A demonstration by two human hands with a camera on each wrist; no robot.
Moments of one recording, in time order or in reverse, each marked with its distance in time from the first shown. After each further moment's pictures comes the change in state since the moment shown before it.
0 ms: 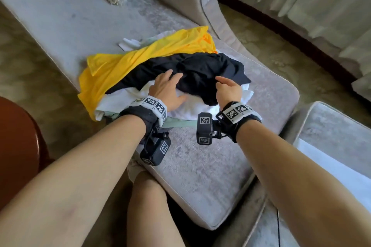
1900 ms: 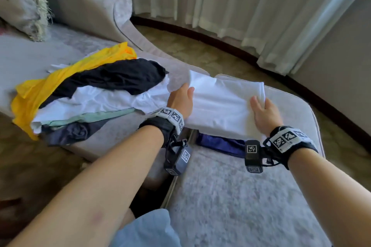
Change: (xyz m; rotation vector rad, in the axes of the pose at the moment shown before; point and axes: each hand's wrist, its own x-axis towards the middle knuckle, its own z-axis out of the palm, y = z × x) left_hand -0.169 0.258 0.056 -0.364 -0.052 0.228; right_hand -0.141 0.073 -0.389 -0.348 0.309 -0.141
